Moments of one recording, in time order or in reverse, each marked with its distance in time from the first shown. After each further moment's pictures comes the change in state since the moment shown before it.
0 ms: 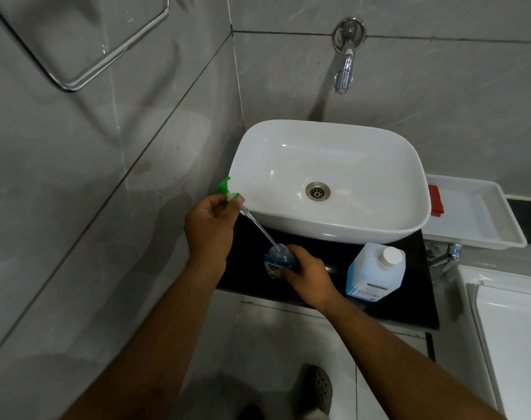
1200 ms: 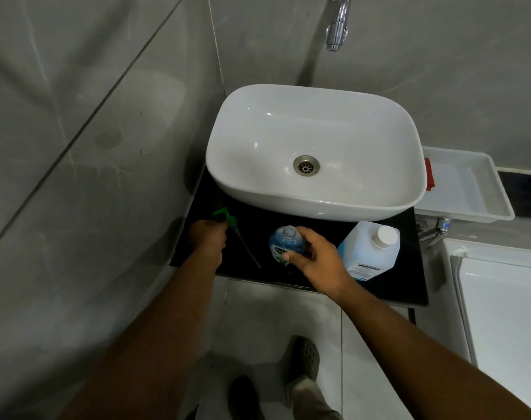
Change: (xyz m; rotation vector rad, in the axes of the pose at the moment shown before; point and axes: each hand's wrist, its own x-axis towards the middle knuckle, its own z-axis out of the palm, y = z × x) left_hand 0.028 -0.120 0.023 0.147 -0.015 -0.556; right_hand -0.012 0.020 -0.027 0.045 0.052 0.062
